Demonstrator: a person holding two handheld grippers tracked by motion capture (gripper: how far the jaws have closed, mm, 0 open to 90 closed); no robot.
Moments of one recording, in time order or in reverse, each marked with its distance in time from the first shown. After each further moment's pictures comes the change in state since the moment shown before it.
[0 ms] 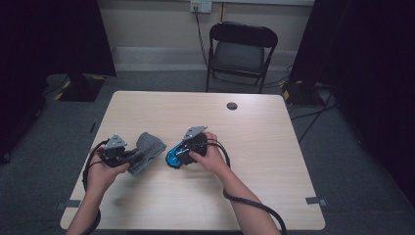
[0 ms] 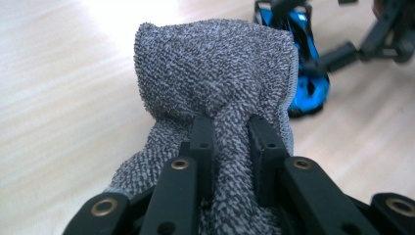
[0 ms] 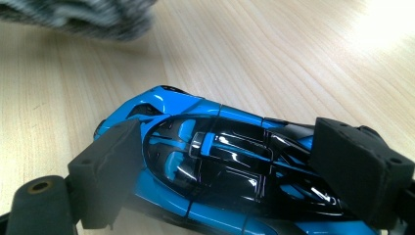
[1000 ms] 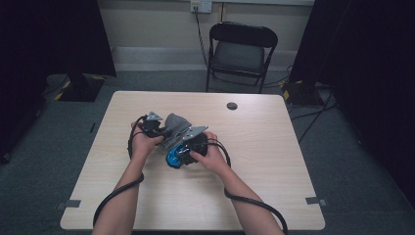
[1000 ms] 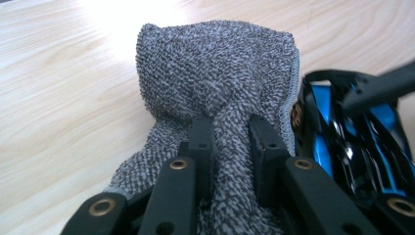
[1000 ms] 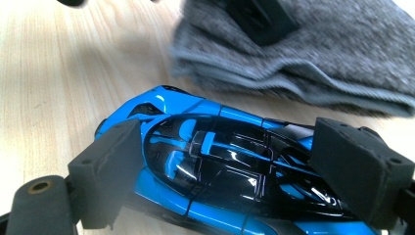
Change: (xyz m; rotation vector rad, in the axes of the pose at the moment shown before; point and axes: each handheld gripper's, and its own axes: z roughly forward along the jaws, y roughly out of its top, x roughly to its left) left arm 0.007 0.066 0.132 0.039 0.004 0.008; right arm -0.002 -0.001 0.000 -0.006 0.009 -0.006
